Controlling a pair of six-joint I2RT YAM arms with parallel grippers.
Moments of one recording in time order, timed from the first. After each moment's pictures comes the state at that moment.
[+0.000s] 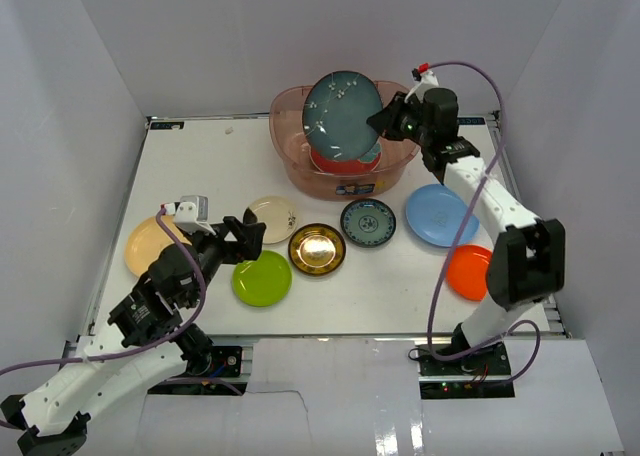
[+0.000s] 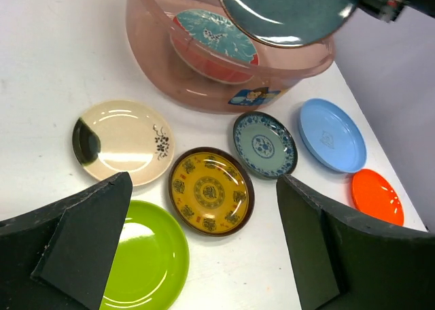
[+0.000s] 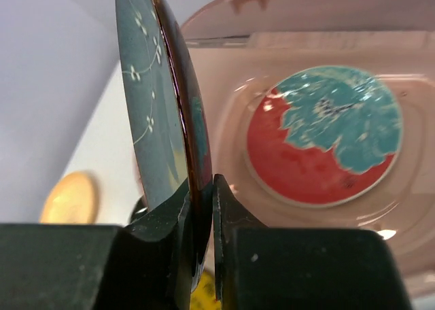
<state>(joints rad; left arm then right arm) -0.82 0.48 0.70 -0.36 -0.48 -0.51 0.32 1.56 1.33 0.04 -0.33 0.48</state>
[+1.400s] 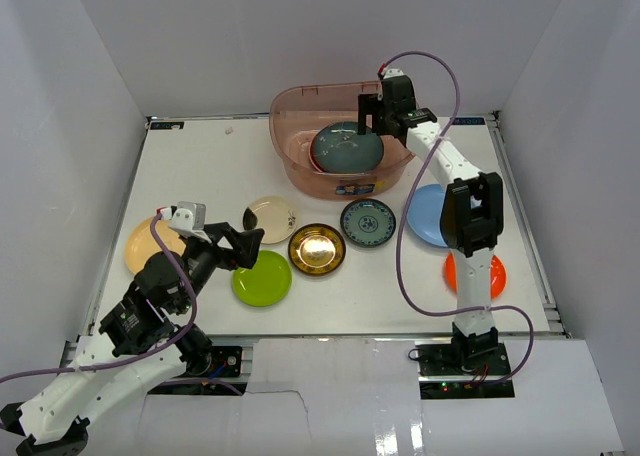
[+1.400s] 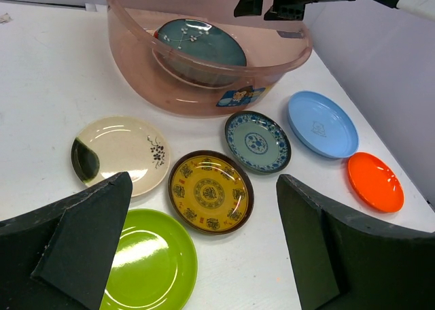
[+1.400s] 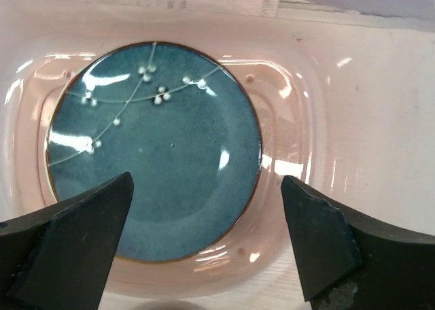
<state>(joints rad) -0.83 0.40 0.70 -0.36 -0.41 -0.37 0.34 2.19 2.02 -0.42 0.09 0.16</state>
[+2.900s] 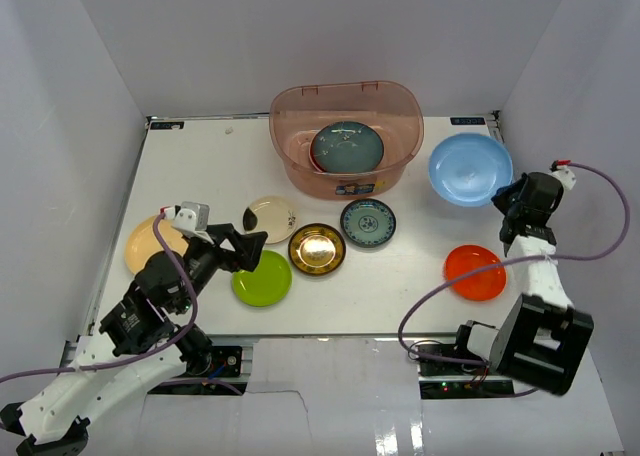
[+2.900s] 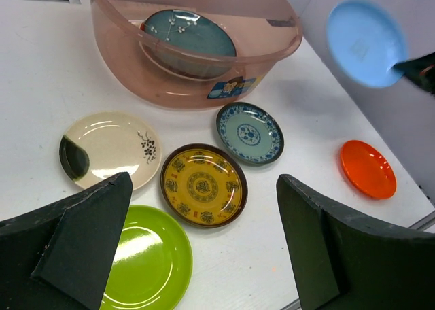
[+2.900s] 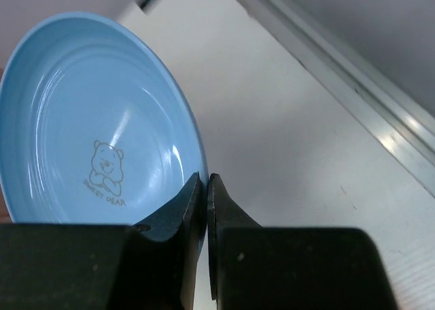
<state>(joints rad) -0.83 0.40 0.70 -0.37 -0.36 -0.37 -0.31 1.23 0.71 0.05 0.00 0.51</state>
